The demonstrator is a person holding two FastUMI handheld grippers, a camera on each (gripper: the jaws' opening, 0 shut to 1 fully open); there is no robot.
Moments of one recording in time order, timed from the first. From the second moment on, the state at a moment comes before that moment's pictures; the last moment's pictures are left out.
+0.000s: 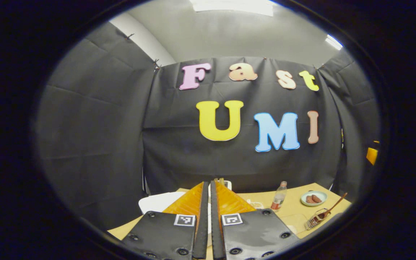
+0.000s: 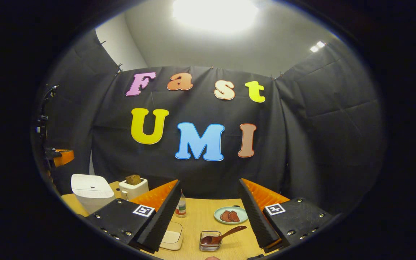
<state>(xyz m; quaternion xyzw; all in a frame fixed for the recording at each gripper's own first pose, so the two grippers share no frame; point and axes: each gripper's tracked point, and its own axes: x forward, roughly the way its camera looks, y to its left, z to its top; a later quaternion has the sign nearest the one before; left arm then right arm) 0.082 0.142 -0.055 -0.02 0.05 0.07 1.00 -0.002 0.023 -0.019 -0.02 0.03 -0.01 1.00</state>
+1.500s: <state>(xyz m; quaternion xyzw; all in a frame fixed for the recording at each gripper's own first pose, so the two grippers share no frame) 0.159 0.205 -0.206 -0.03 0.17 0.06 0.98 -0.040 0.027 -0.037 -0.06 0.07 -0.09 0.99</state>
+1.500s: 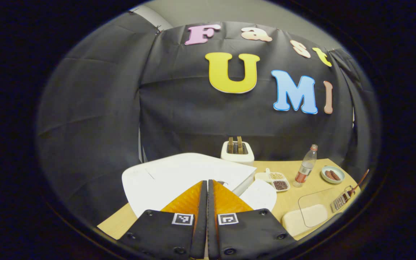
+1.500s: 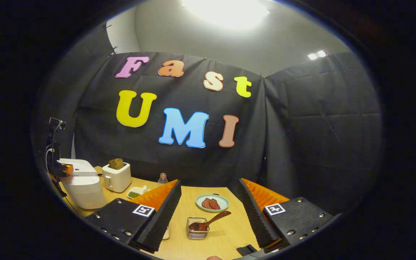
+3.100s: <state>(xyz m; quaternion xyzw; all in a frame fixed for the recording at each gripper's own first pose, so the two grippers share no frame) 0.038 0.073 0.035 0.04 -0.02 0.05 1.00 0.072 -0.074 -0.230 0.12 0.21 -0.06 0.97</state>
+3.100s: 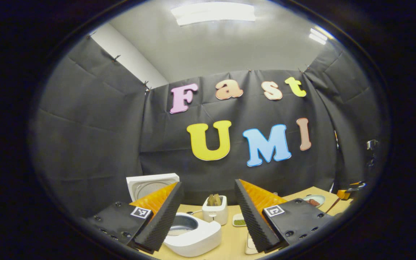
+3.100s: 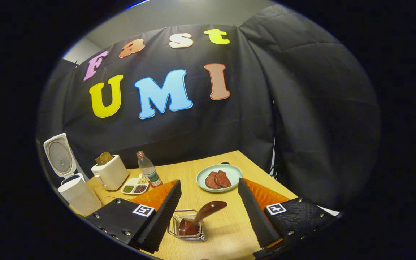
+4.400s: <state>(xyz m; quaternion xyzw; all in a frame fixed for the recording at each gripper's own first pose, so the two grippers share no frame) 0.006 0.135 0.004 0.02 0.00 0.11 0.99 0.079 -0.020 -0.252 0.15 0.29 0.00 0.95</state>
